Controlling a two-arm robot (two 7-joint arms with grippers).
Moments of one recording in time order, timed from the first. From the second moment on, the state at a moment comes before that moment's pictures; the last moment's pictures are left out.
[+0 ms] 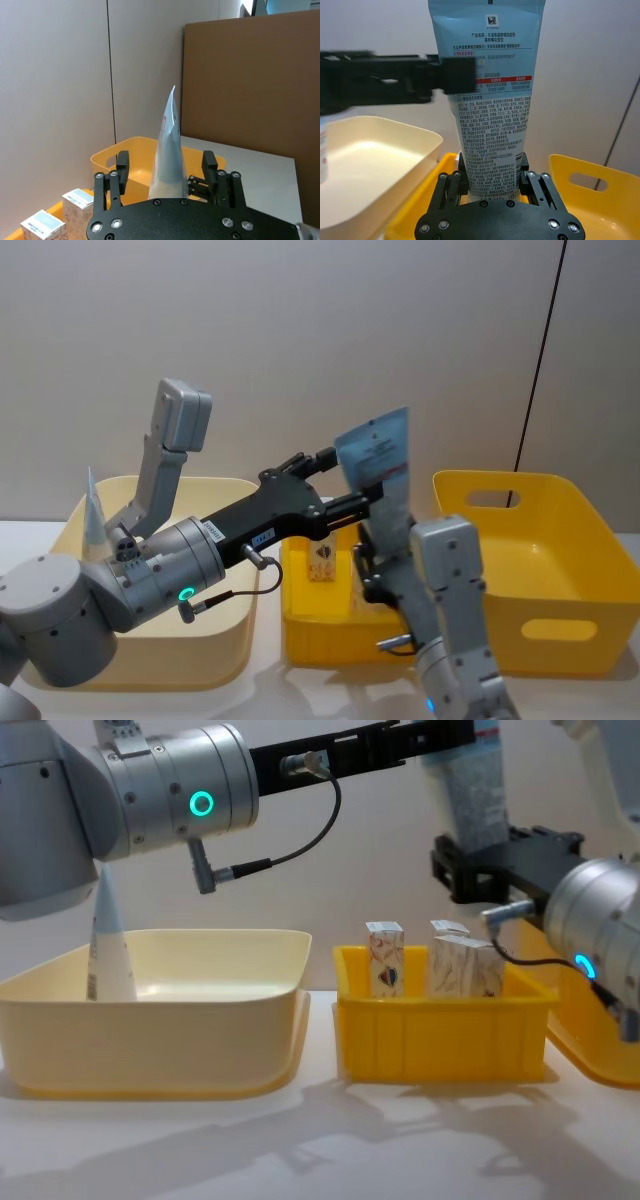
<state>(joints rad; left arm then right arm) -0.64 0.21 0.45 -1.36 -0.60 0.12 -0.63 0.23 0.12 -0.40 -1.61 -0.07 0.07 -0.17</state>
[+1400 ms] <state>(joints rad) -0.64 0.21 0.45 -1.36 -0.60 0.12 -0.63 0.35 0.12 -0.15 -1.42 -0.11 0.12 -0.33</state>
